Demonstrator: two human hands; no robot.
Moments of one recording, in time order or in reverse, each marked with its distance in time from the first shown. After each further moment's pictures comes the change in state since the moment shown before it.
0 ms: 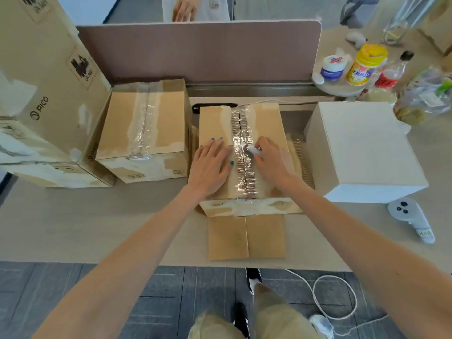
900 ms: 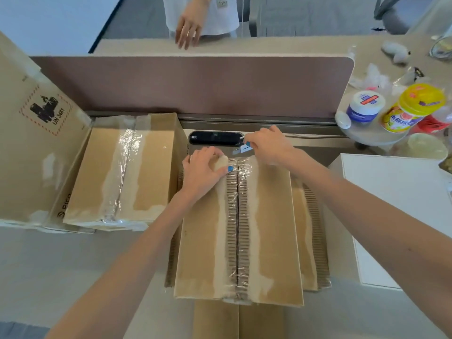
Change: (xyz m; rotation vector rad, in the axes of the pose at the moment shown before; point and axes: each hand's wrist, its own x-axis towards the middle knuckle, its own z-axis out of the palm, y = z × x) left_hand 0.175 -0.042 0.001 -0.402 0.026 -0.365; right_hand 0.242 0.041 -0.011 -0.414 -0.368 -0.308
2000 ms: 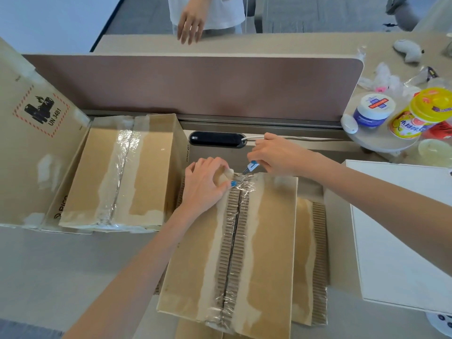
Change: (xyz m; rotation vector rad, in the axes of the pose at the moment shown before) left_hand -0.014 0.001 0.013 0.168 0.024 0.107; right_hand -0.017 0.026 -0.009 -0.094 0.026 -0.522
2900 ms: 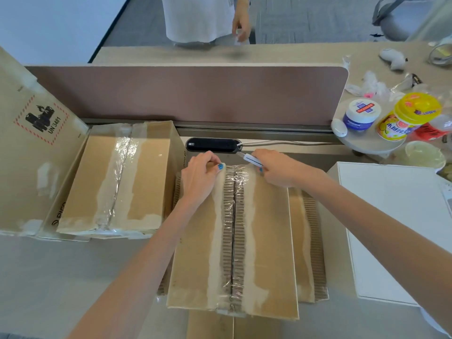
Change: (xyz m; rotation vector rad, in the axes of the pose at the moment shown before) left_hand 0.025 0.011 -0.008 -0.247 0.030 -0.238; right_hand -0.014 -0.028 -0.014 0.486 -0.184 0.539
